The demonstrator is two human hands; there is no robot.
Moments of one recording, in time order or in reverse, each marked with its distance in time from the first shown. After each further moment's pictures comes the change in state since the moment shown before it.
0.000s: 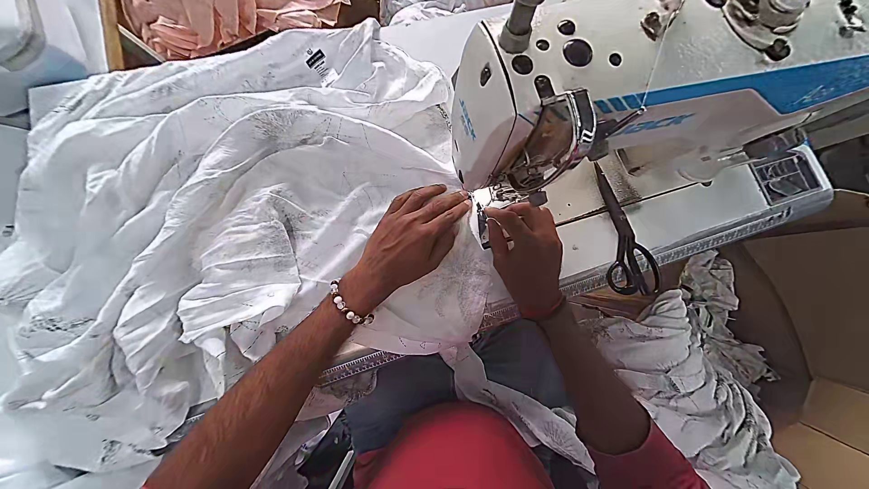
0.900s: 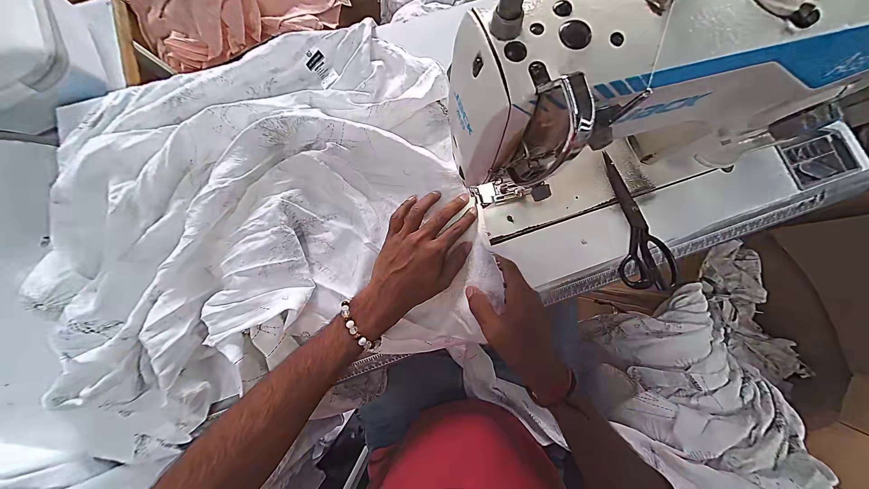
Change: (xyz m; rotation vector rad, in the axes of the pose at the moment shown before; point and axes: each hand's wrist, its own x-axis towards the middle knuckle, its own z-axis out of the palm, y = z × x) left_hand -0.016 0.023 0.006 0.093 -0.034 -0.108; right_hand -0.060 -0.059 -0.032 0.431 -0.294 0.472
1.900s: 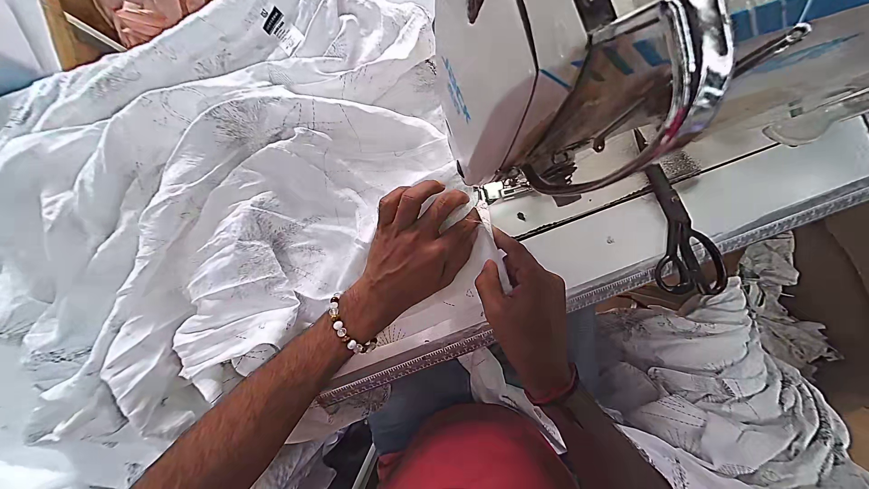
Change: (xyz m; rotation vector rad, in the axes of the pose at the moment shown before) left_hand 0.018 -0.008 -0.003 0.066 0.117 0.126; right_hand 0.030 -0.008 0.013 -0.175 0.167 0.032
